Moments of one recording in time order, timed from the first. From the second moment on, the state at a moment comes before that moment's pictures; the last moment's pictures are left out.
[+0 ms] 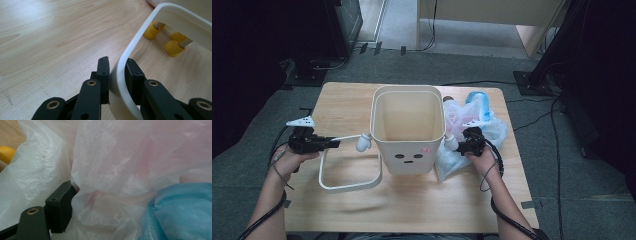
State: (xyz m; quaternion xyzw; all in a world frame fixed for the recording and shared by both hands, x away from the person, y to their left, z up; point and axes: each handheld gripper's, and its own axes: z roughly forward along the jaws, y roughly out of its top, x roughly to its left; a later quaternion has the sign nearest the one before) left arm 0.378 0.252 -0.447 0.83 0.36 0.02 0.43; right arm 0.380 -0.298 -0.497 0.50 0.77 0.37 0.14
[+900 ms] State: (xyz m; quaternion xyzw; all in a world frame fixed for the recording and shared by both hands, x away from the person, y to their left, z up) left arm 0.371 0.254 -0.417 0.82 0.36 0.01 0.44; right arm 0.380 -0.297 -0.497 0.50 0.77 0.37 0.13
